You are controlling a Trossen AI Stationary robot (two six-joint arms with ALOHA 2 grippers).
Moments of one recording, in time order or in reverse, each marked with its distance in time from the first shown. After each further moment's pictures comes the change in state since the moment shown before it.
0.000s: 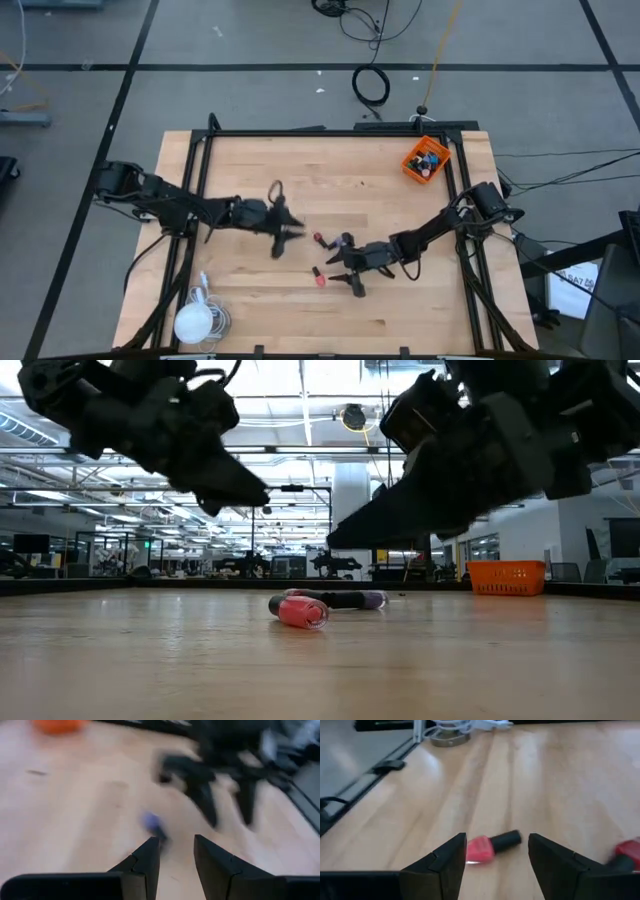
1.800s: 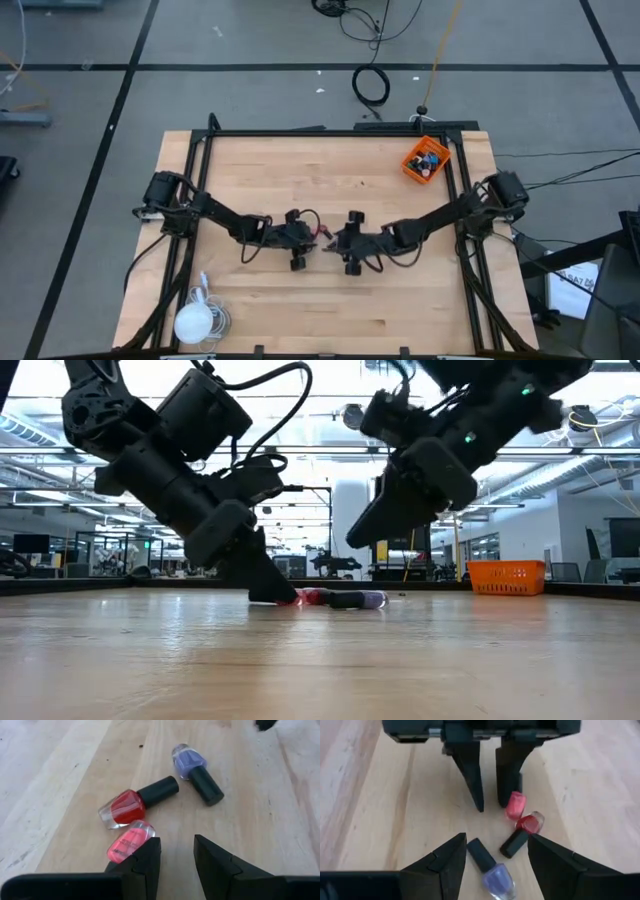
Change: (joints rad) left arm -0.073 0.417 0.197 -0.061 -0.234 0.018; right arm -0.069 -0.175 0.168 -0.715 0.257 -0.053
